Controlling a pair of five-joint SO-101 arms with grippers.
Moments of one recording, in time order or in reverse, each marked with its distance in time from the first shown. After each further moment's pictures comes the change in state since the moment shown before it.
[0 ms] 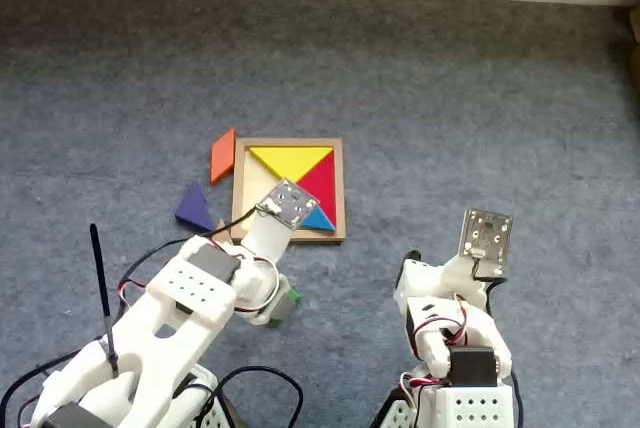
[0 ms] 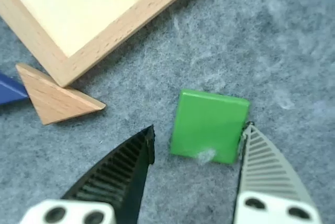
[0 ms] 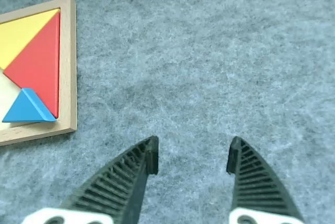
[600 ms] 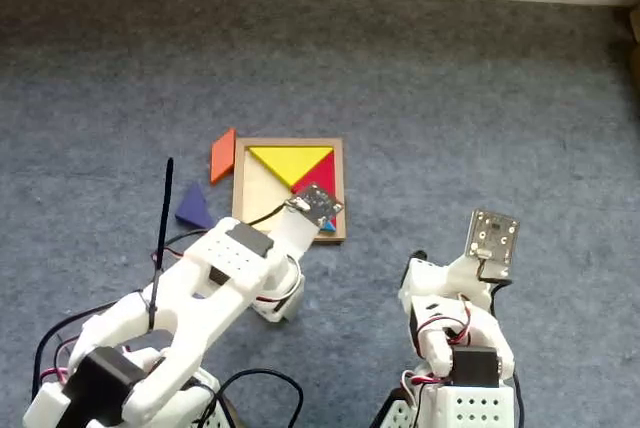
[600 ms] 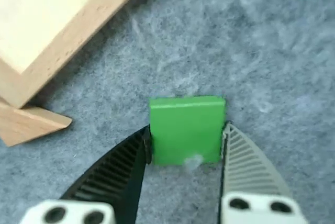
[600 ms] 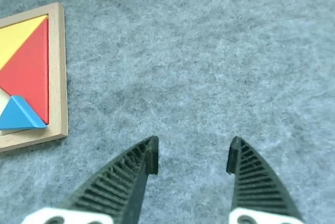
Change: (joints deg) left arm 2.6 18.4 -10.8 2.7 0.1; right arm 2.2 0.0 0.0 0.0 0.0
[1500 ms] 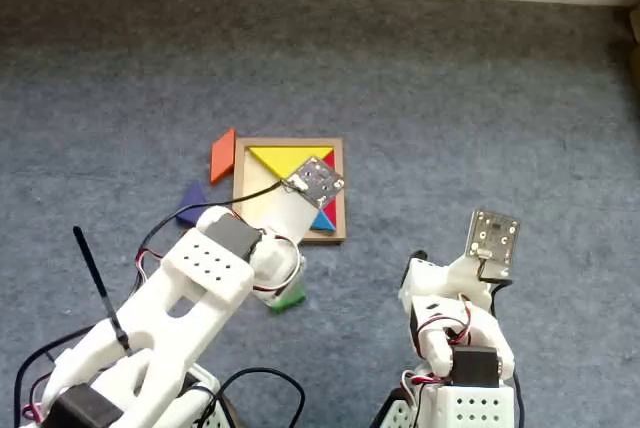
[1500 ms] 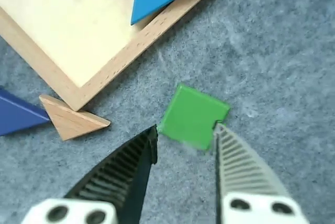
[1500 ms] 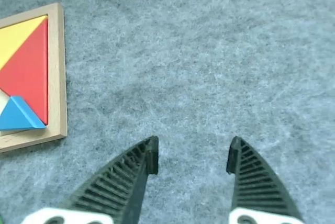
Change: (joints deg) left arm 1.1 -12.7 -5.1 9.1 -0.1; right arm 0.2 0.0 0.0 0.0 0.0
